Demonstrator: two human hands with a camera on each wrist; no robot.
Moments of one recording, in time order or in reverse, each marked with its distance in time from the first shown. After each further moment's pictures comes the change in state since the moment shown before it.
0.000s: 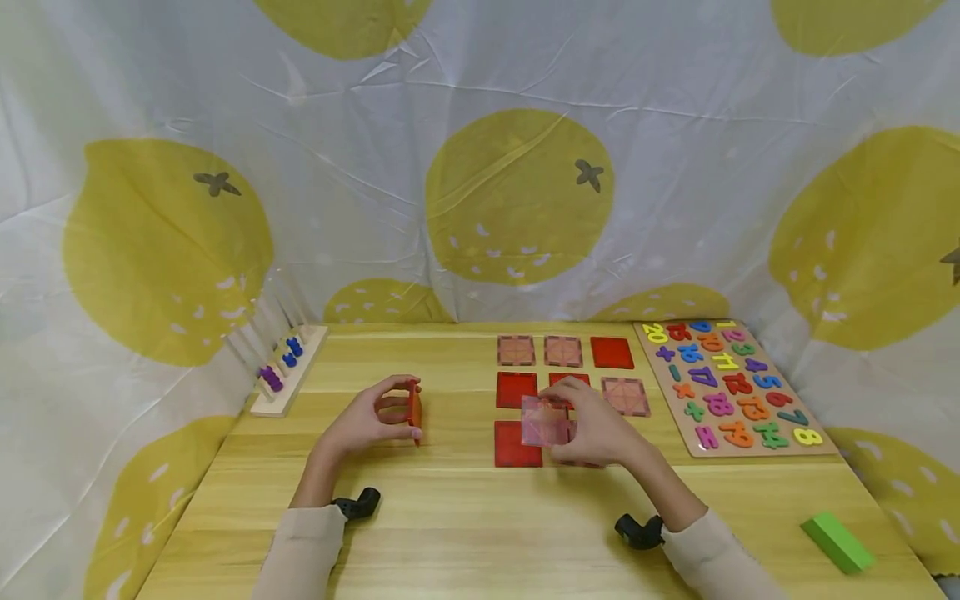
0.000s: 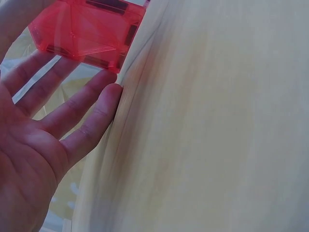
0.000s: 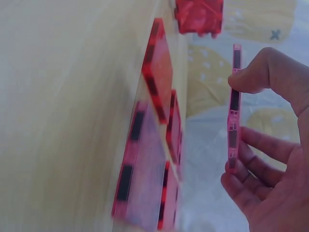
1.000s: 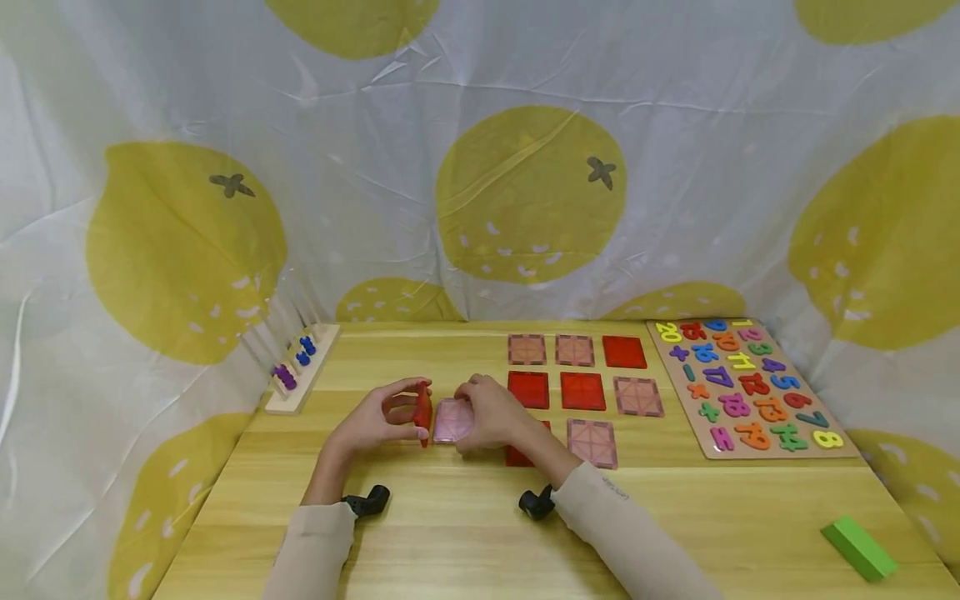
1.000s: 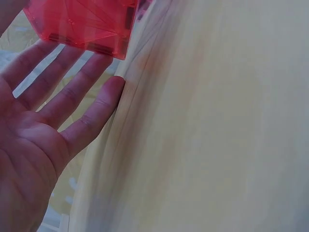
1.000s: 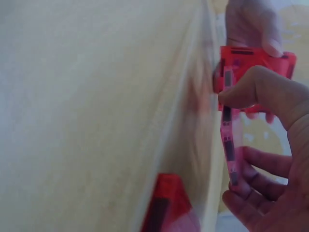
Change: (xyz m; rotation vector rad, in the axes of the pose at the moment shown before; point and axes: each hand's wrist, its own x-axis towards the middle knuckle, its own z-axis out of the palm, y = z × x) left_hand -0.001 -0.004 -0.005 -0.058 -0.076 0.060; right_hand 0.108 -0.070 0.100 -0.134 -0.149 -0.054
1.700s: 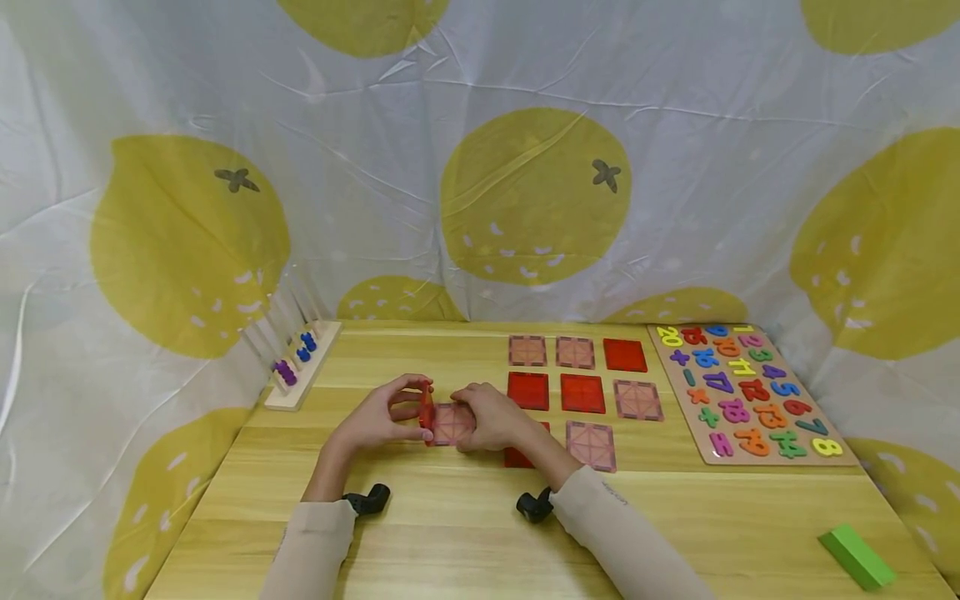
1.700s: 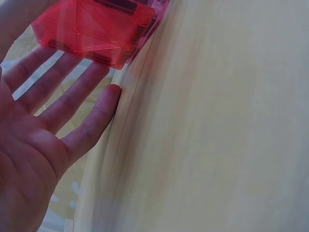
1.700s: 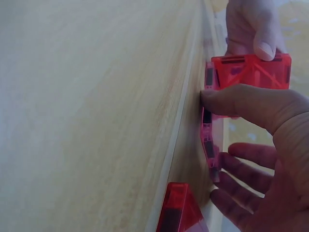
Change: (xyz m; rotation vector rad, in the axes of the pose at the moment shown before) left_hand 0.002 0.003 0.005 0.016 0.035 -0.030; right_hand 0.000 0.003 0.004 0.007 -0.084 -0.050
